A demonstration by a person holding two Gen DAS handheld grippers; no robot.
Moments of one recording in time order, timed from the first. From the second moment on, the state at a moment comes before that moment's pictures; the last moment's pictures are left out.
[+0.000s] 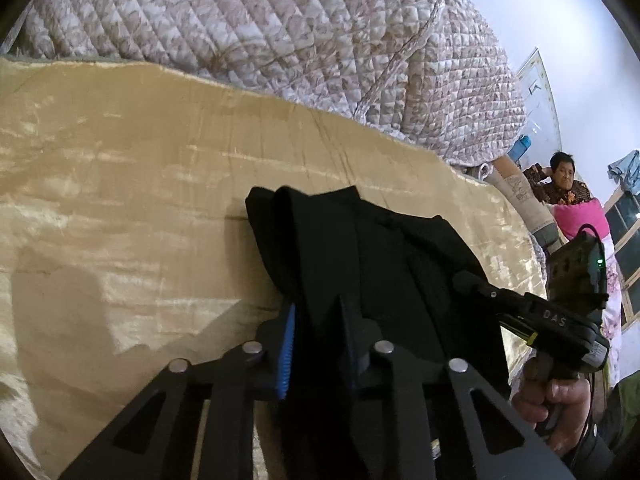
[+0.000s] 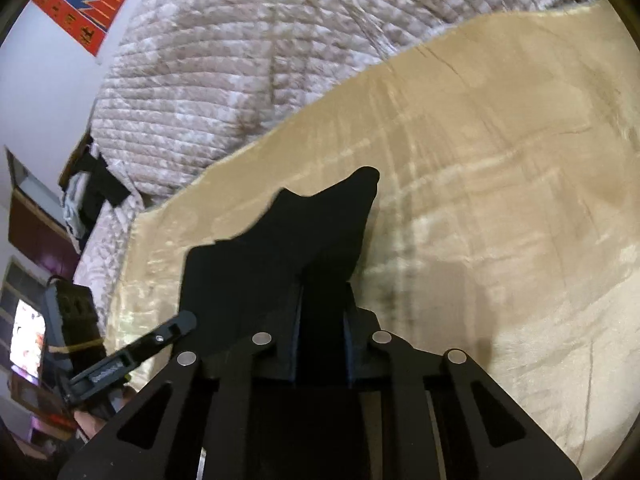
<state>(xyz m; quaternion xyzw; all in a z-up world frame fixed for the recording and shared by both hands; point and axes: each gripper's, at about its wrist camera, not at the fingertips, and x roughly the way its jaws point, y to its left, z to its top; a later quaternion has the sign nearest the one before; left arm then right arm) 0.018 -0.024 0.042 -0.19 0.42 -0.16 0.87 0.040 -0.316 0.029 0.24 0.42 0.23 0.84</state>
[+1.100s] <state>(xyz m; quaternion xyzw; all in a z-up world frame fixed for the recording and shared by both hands) 0.032 0.022 0.070 -0.10 0.37 -0.07 0.92 0.072 -0.228 0.076 0.08 0.38 0.22 0.89</state>
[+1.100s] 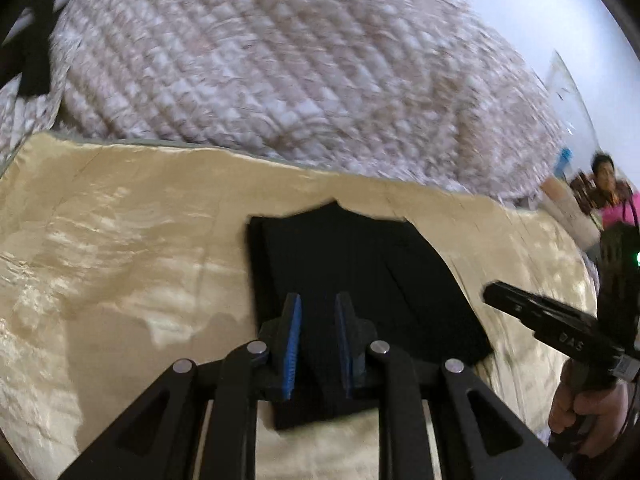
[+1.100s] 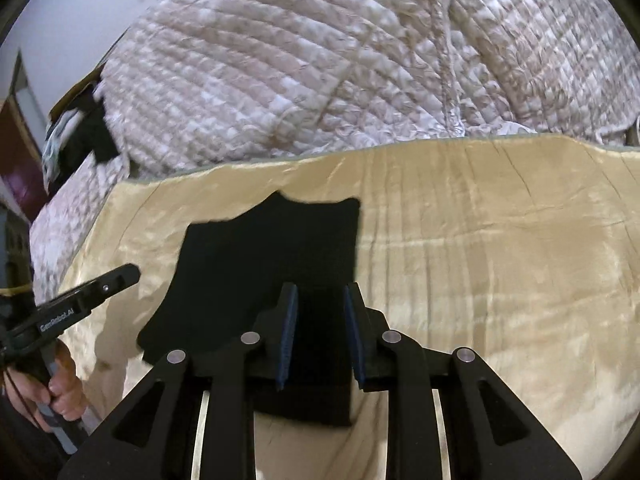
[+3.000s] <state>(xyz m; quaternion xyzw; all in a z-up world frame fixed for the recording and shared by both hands) -0.008 -0.025 0.039 -0.02 0.37 -0.07 0.93 0.032 -0.211 0.041 0.04 0.41 0.22 0.88</state>
